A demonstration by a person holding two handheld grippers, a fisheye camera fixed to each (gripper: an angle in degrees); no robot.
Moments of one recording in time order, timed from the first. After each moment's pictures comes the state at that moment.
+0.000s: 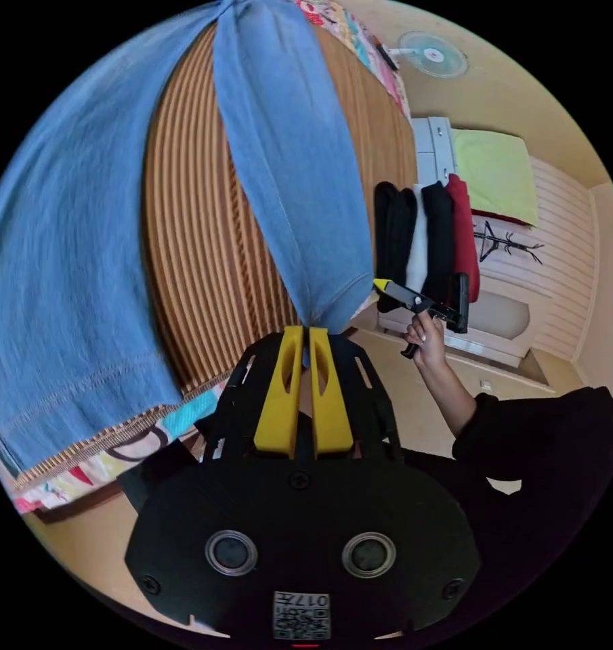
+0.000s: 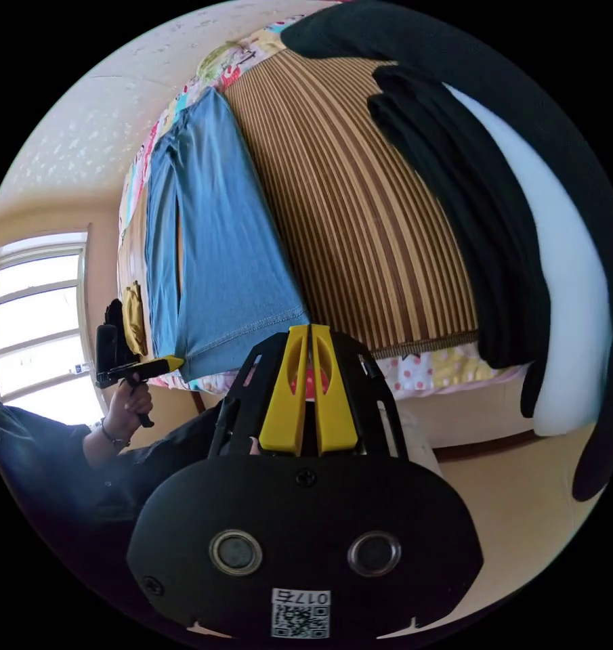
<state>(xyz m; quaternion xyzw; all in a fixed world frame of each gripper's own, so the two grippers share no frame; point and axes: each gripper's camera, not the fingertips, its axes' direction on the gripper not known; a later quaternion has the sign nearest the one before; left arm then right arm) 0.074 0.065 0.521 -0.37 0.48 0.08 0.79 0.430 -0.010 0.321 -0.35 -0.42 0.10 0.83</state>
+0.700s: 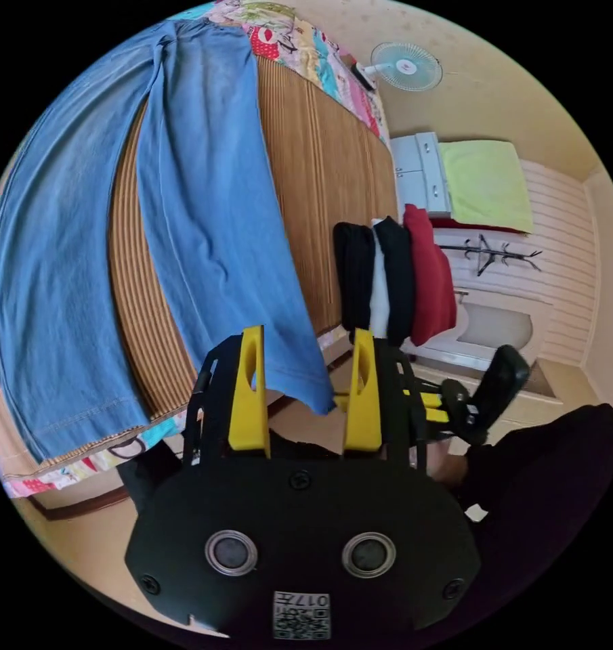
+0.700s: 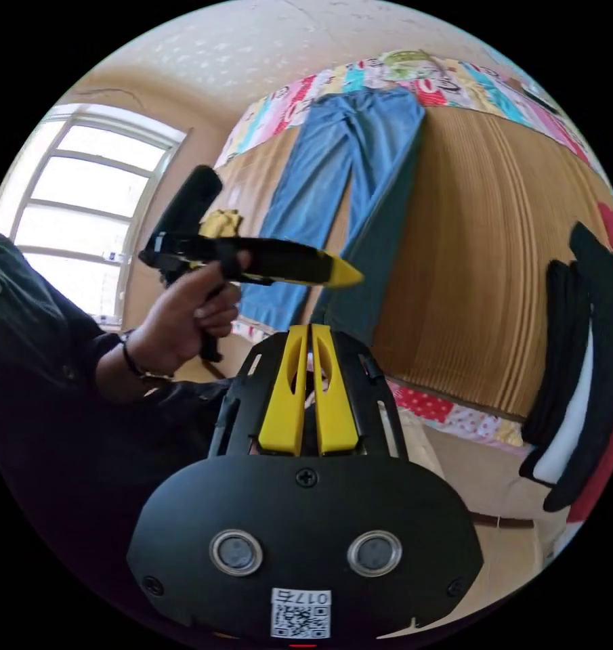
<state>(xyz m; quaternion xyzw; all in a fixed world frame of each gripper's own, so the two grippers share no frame) 0.135 0.001 0.423 -0.33 0.45 0.11 0.82 0.354 -0.110 0.151 -0.24 -0.54 -0.11 0.80</state>
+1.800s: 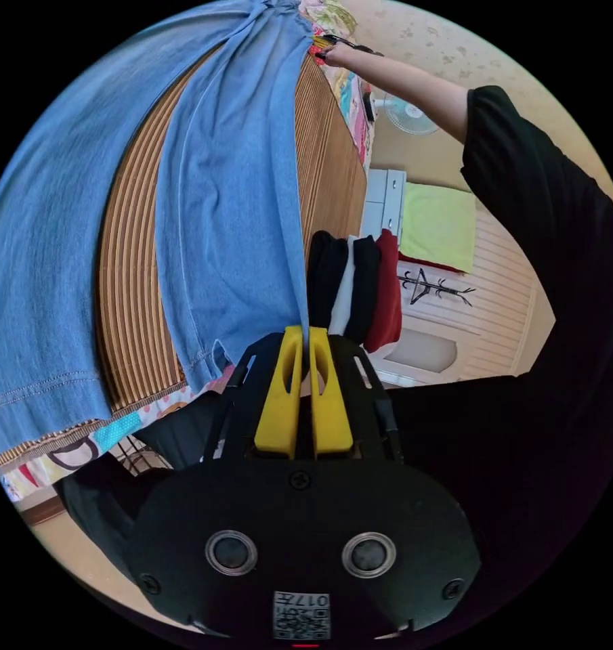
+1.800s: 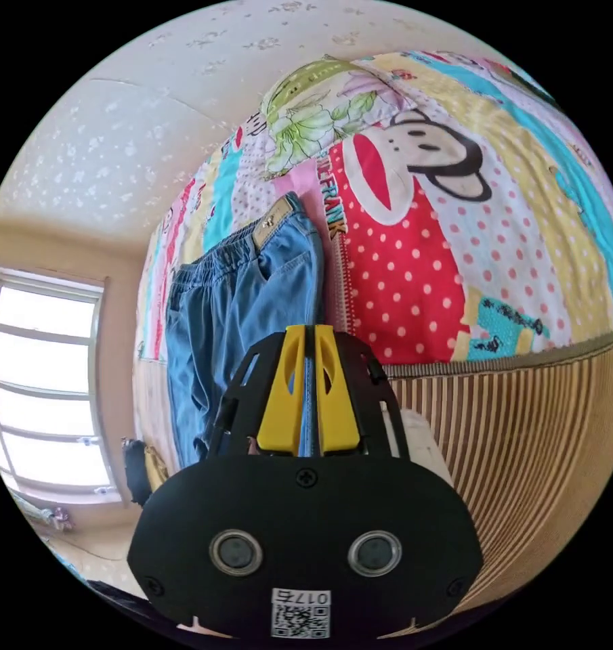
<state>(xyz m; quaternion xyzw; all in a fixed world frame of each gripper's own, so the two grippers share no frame) 0.046 0.030 0.432 -0.31 0.63 -0.05 0.71 0.137 -0.592 0.646 -0.17 -0.42 0.06 0.89</state>
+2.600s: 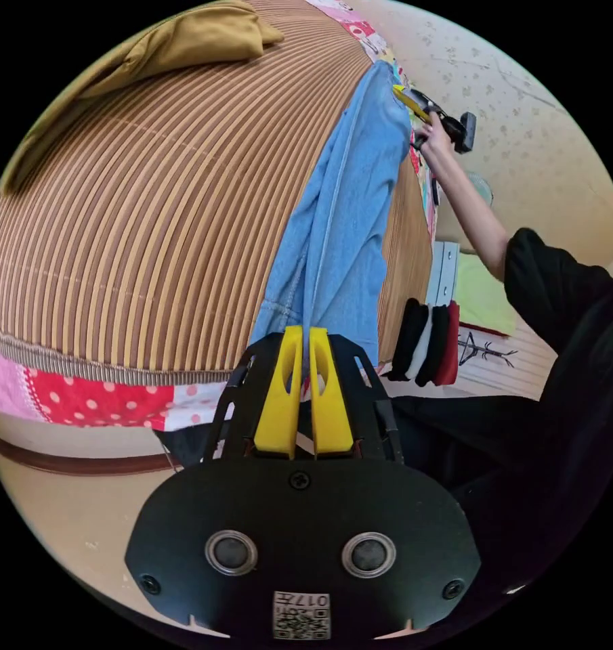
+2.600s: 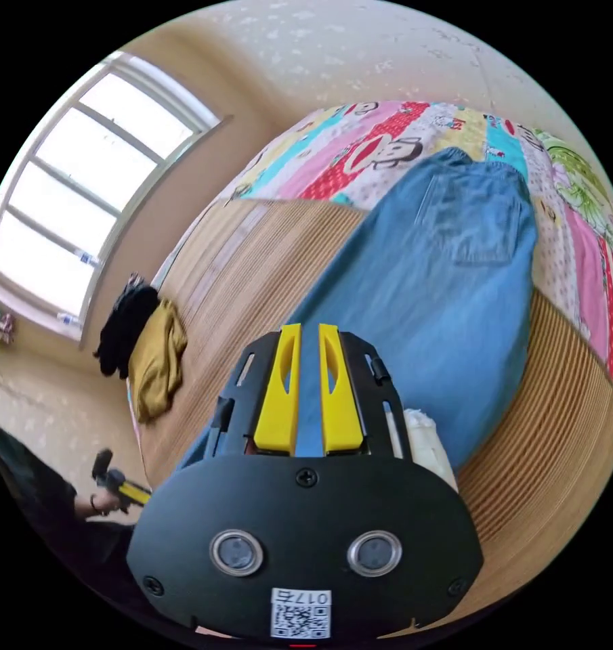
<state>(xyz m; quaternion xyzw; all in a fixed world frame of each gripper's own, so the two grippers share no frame) -0.210 0.050 0.470 -0.27 0.49 -0.12 0.82 -0.093 -0.381 0.440 -0.14 -0.54 -0.27 0.79</state>
